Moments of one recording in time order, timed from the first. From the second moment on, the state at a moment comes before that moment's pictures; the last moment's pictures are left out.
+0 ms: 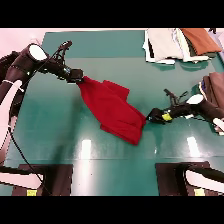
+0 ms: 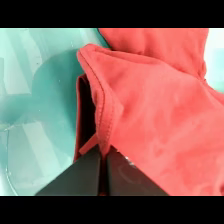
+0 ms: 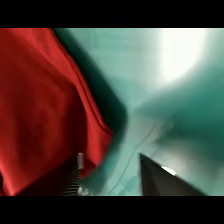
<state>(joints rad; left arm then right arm) -0.17 -1.54 1.55 1.07 -1.16 -1.40 0.01 -1.27 0.71 -0.82 1.08 1.31</state>
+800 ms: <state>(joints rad) -0.17 -1.03 1.81 1.10 -1.13 -1.40 -0.03 -0.95 1.45 -0.98 1.15 1.30</state>
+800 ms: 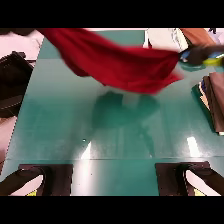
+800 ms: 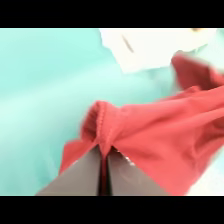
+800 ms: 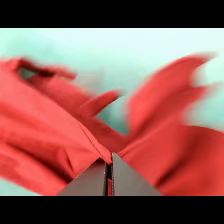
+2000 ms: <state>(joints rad) -0.15 -1.31 1.43 1.40 -0.98 -1.49 0.11 -1.64 1.94 -1.18 1.33 1.44</state>
